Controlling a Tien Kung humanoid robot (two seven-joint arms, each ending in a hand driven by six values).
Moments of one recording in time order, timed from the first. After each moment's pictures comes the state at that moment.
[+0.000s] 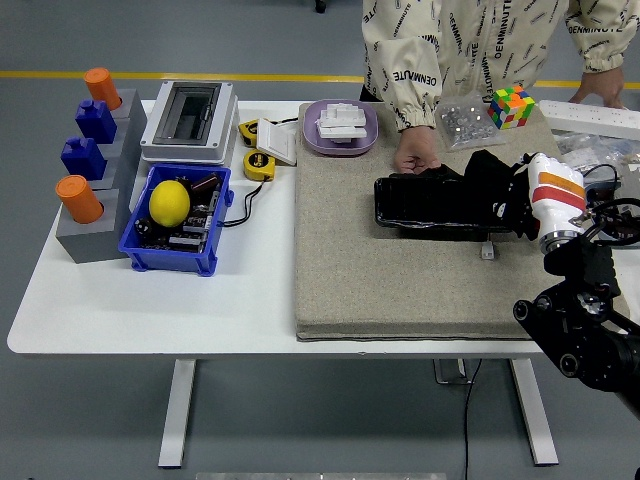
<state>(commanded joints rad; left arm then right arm) -0.07 0.22 -1.40 -0.22 1.08 0.02 0.14 0.55 -0.12 0.92 0.81 -2.05 -0.61 -0.24</state>
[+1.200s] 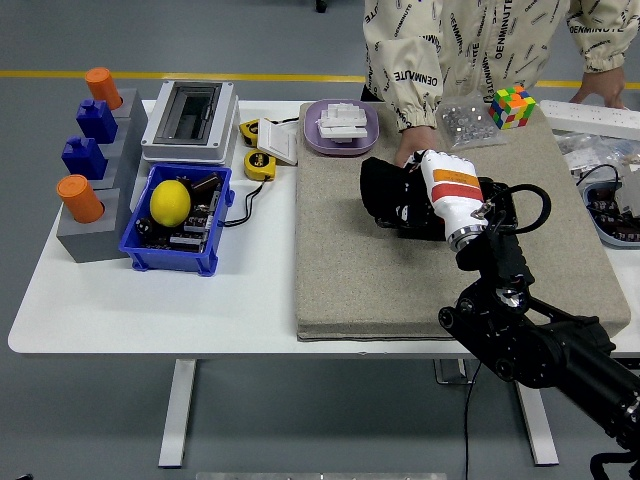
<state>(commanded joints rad) -0.08 0.23 -1.39 -0.22 1.08 0.02 0.14 0.65 0.00 0.69 0.86 -2.01 -0.60 -0.25</state>
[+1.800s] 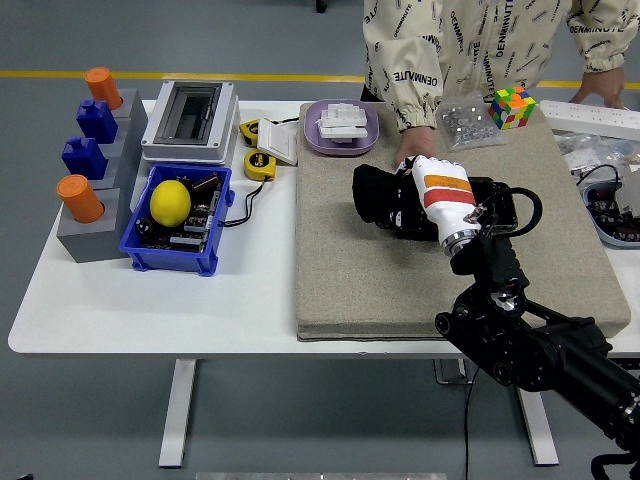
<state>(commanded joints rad) -0.08 0.23 -1.39 -0.22 1.08 0.02 0.14 0.64 -0.01 0.68 0.85 -2.01 -0.60 -0.25</state>
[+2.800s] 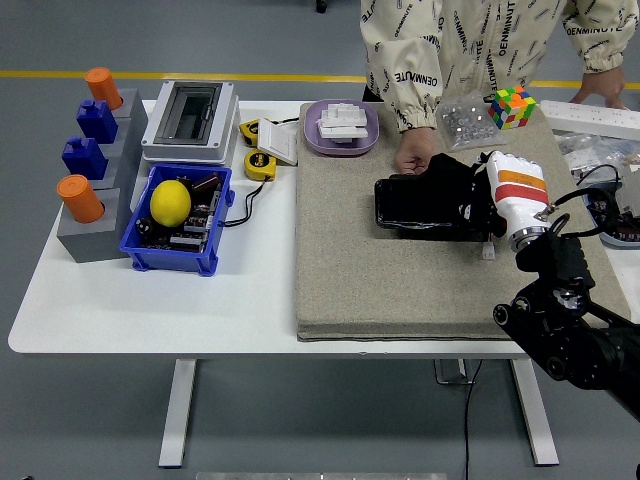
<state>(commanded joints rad) -0.07 0.22 -1.41 -0.22 1.08 0.02 0.14 0.59 -0.15 0.81 0.86 -2.04 -0.59 -0.26</state>
